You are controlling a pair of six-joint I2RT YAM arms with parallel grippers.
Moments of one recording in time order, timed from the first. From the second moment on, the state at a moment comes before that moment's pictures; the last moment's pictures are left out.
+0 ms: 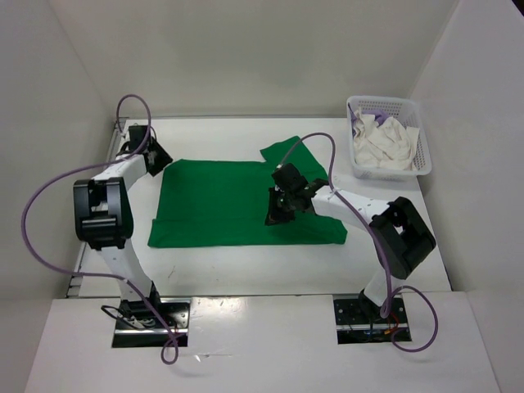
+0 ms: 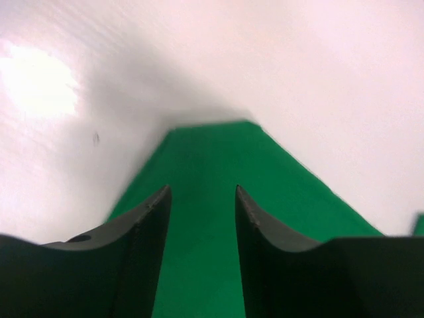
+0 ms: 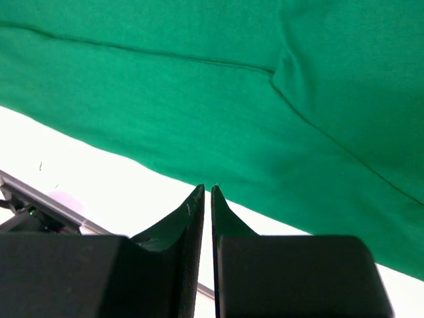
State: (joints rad) left arm 0.12 1.83 1.27 -0.23 -0.04 -0.66; right arm 0.68 1.66 1.07 -0.41 -0.17 0.71
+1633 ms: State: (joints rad) left arm 0.14 2.12 1.48 -0.21 0.08 -0.56; right arm 0.68 1.66 1.13 -0.38 -0.22 0.70
